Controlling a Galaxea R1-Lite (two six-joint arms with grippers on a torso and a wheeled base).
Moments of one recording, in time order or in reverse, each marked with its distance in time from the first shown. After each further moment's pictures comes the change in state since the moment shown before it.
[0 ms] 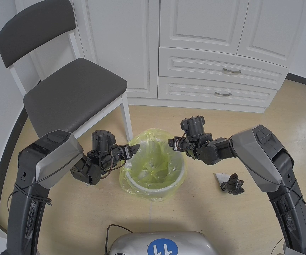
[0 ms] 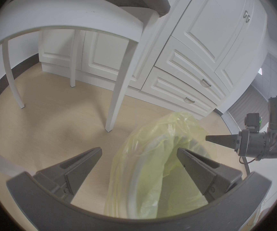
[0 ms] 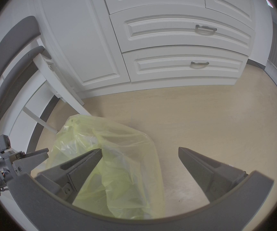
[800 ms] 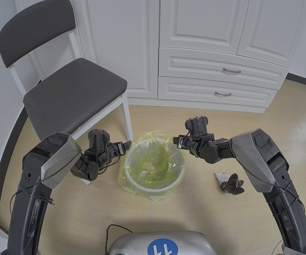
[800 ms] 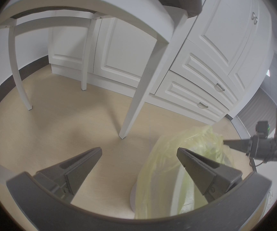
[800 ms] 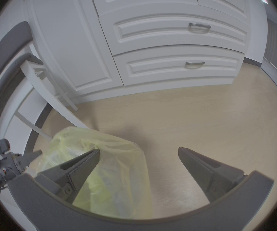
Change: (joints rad) left arm 0.057 0.091 -0.146 0.039 0.040 0.006; right arm -0.045 0.082 -0.116 0.006 0.001 0.002
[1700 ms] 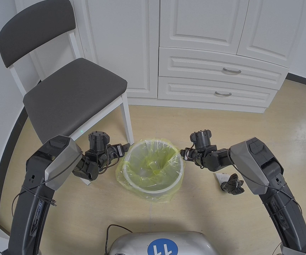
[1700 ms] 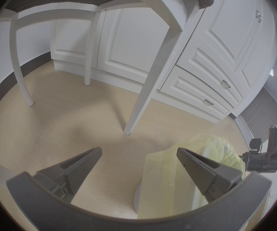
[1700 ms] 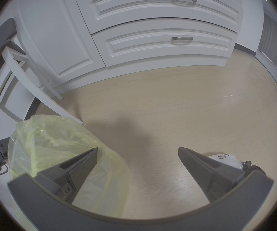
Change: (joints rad) left arm 0.019 0.060 -0.085 0.062 0.005 -0.001; right arm -0.058 0.111 -0.007 0.017 0.023 0.045
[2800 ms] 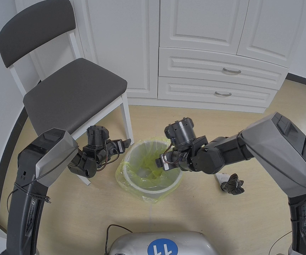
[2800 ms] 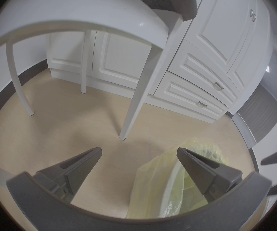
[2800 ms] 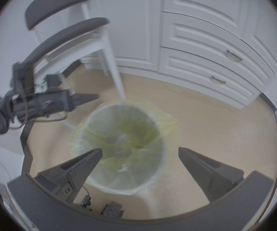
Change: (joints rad) left arm -0.019 -0.112 0.110 -0.019 0.000 0.032; right arm 0.272 -0.473 0.444 0.110 -0.063 -0.258
